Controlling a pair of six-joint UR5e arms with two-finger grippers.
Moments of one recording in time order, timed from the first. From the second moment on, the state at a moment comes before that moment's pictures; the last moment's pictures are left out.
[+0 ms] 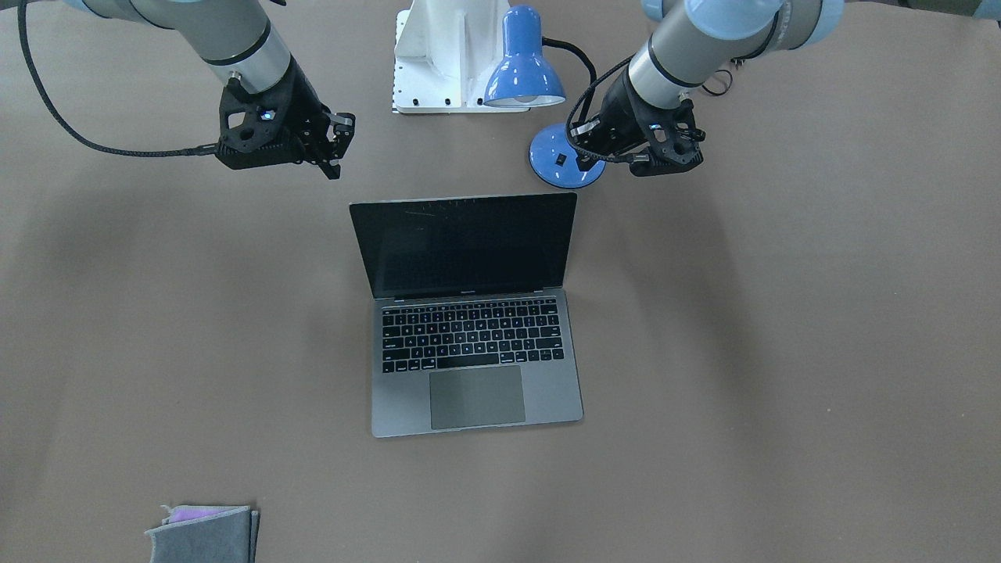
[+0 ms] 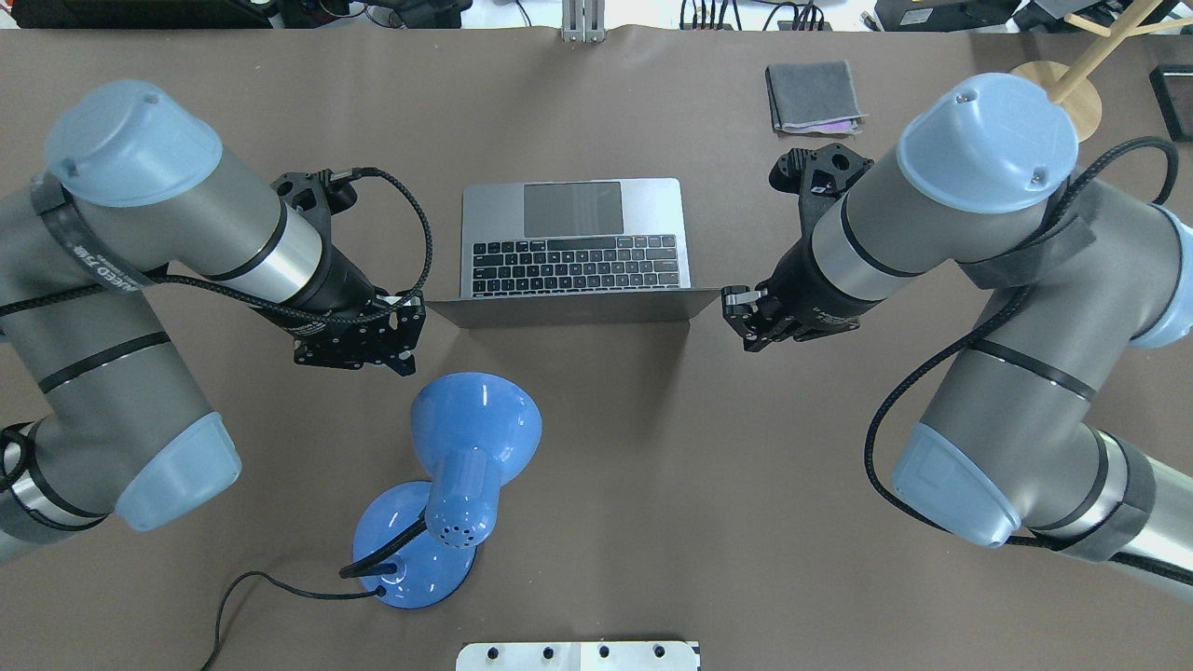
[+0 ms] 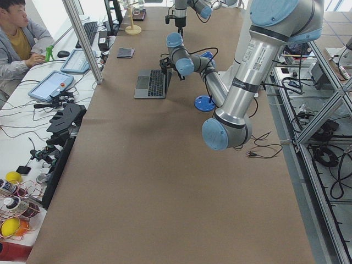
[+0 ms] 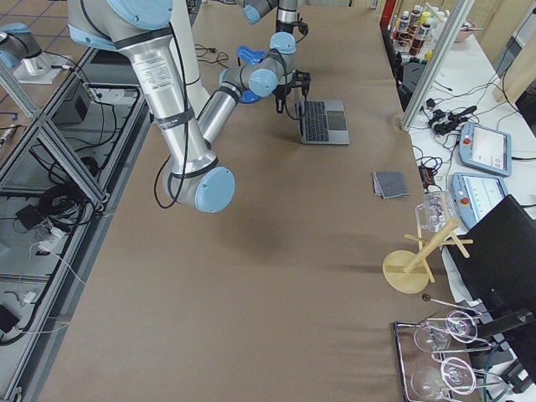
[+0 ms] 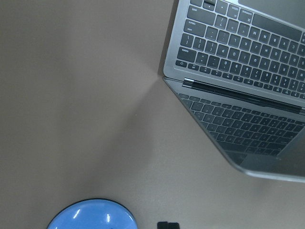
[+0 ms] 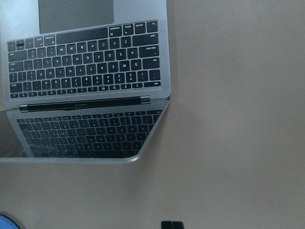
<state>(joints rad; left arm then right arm) -0.70 -2.02 -1.97 -1.63 -2.26 -1.43 0.68 -1.12 2.04 -1.65 2.11 1.15</state>
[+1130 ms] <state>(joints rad) -0.64 -2.10 -1.97 -1.66 -2.00 -1.38 0.67 -1.07 1.99 -1.58 2.07 1.16</state>
